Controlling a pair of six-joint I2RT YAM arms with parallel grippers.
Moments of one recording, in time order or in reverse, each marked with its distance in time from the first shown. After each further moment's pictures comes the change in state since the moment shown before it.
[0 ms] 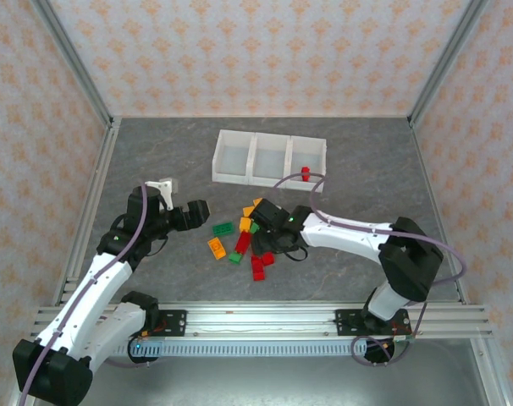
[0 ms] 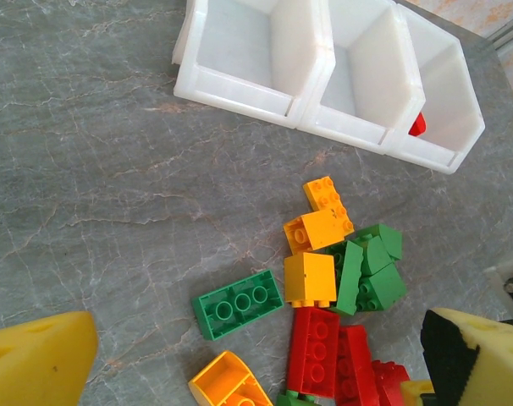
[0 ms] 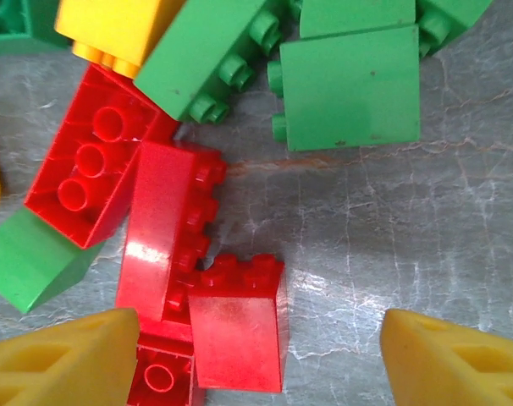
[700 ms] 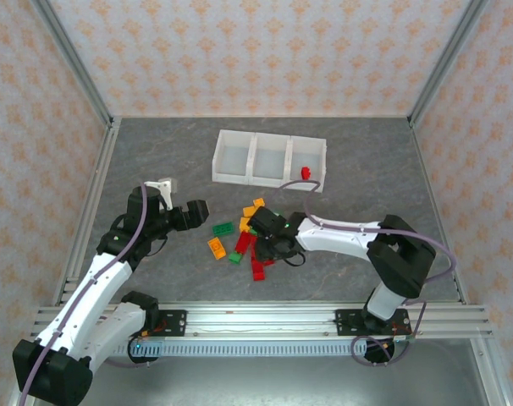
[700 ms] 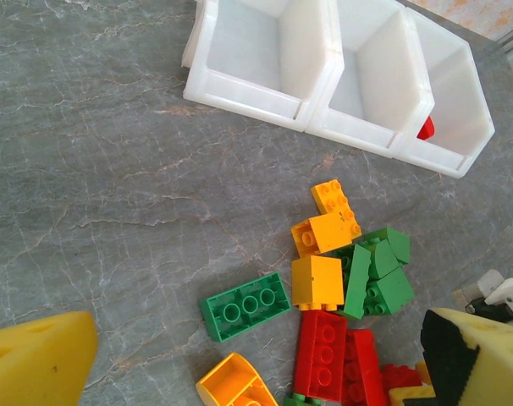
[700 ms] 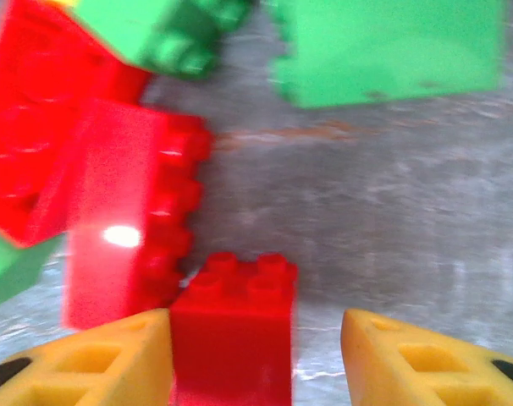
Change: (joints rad) left arm 0.000 -0.002 0.000 -0.003 -0.019 0.000; right arm 0.007 0.040 -0.076 0.066 0.000 0.029
